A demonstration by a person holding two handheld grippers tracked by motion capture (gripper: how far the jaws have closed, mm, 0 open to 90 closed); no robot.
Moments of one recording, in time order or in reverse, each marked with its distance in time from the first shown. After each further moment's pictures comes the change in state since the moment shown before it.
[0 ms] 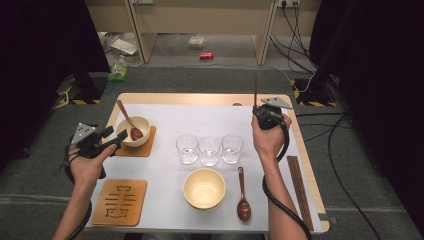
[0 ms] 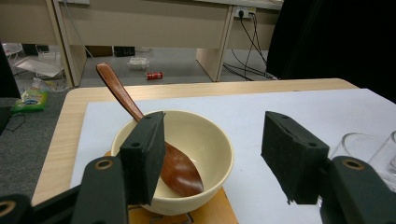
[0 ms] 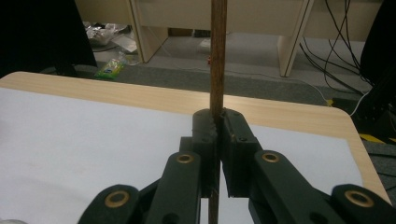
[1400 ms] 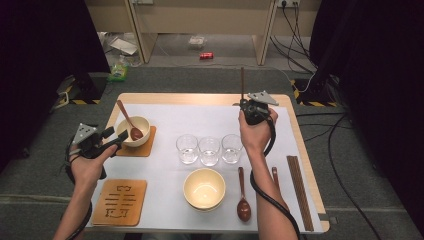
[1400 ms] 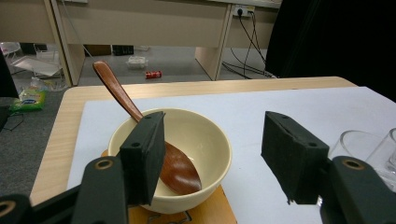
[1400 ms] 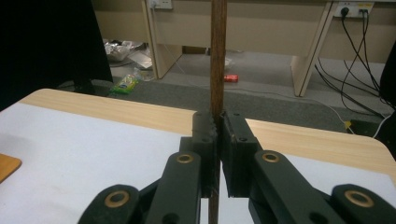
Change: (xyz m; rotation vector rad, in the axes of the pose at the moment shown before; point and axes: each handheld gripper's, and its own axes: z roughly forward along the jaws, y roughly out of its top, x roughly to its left) left arm -0.001 -0.001 0.001 0.006 -0.005 0.004; right arm 0.031 0.011 0.017 -0.074 0.051 -0.014
